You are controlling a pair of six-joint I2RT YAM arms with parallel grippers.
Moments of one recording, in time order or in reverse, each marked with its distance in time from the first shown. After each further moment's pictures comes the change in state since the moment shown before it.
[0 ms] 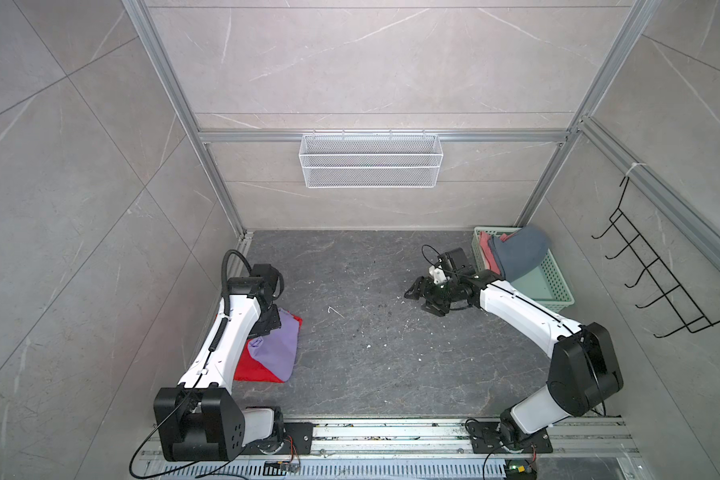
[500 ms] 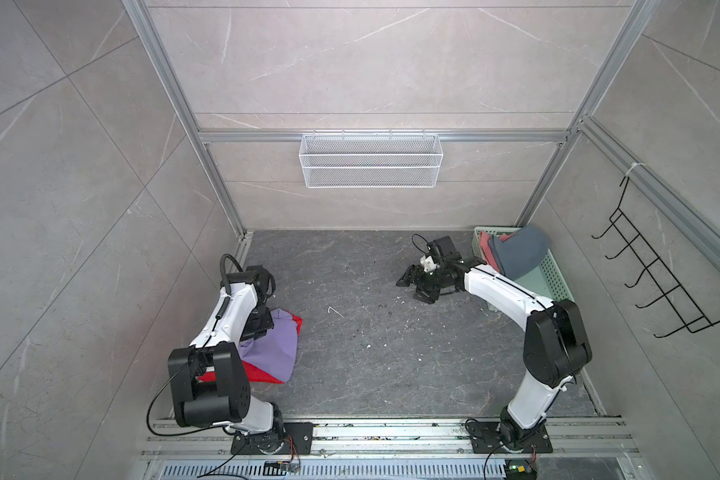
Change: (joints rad) left arm 0.130 0.213 0.004 0.021 -0.033 0.013; right arm -0.006 0.224 0.240 -0.008 -0.010 0.031
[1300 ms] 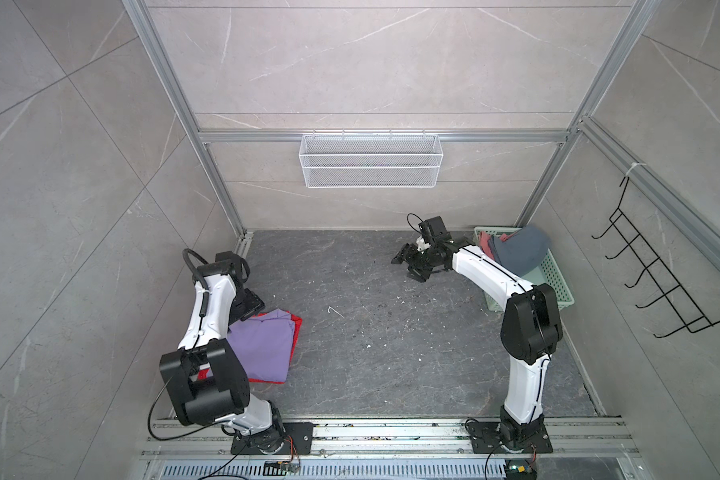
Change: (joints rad) left arm 0.146 -0.059 0.091 0.073 0.277 -0.167; right arm -0.017 0.184 0.287 -0.063 0.090 0.050
